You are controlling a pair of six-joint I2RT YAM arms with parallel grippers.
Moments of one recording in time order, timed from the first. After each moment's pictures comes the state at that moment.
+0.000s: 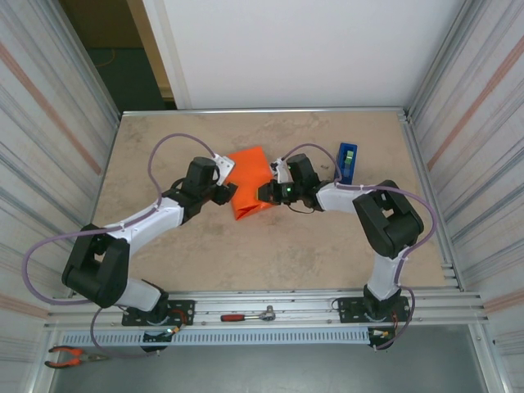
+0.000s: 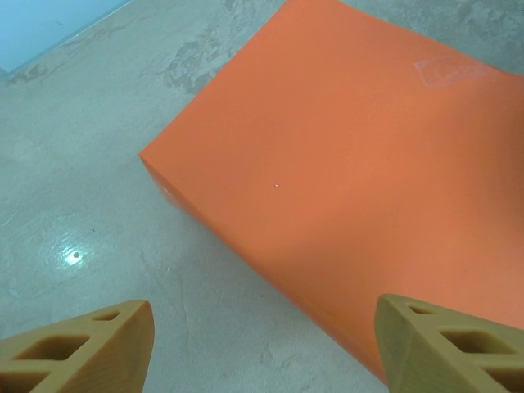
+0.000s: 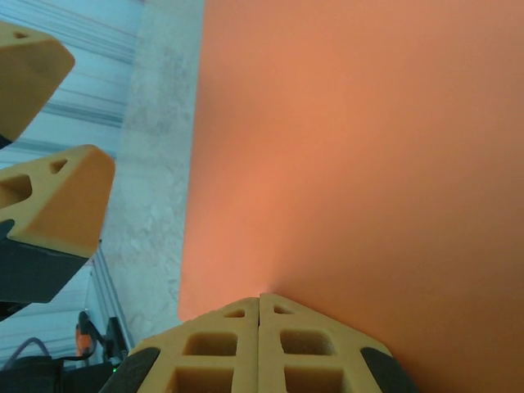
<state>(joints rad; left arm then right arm) -0.49 1.43 0.84 -0.07 -0.12 0.20 0.57 1.85 1.00 0.17 -0.64 0.69</state>
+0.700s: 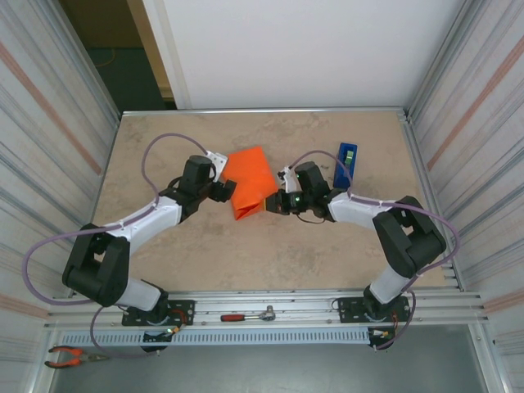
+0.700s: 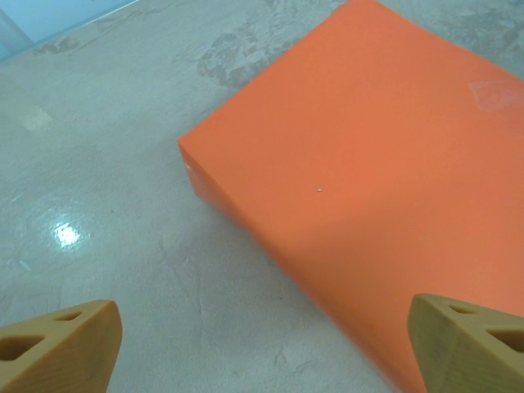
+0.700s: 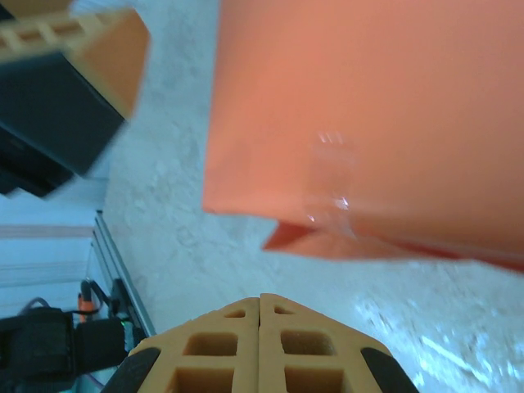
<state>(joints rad) -0.44 1.44 0.84 -0.06 -0.13 0.11 0.59 1.65 0.84 0.09 -0.62 0.67</state>
